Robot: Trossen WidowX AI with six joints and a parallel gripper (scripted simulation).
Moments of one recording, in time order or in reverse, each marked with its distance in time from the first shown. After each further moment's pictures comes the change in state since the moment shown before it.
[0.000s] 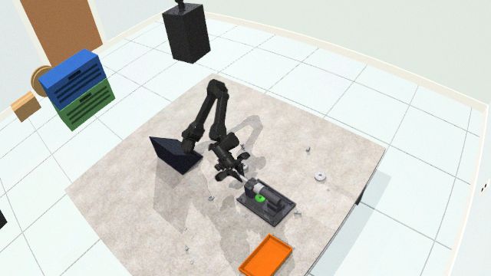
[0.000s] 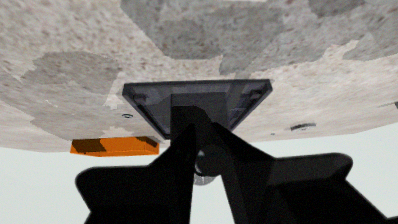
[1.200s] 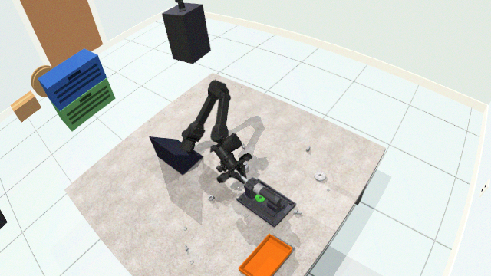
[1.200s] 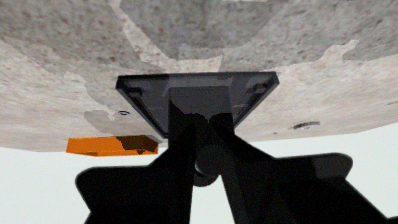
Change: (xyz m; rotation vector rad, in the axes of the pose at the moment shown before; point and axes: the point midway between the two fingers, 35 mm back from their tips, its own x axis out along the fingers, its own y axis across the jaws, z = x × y) arm 0.009 0.000 -0.009 -0.001 0.000 -0.001
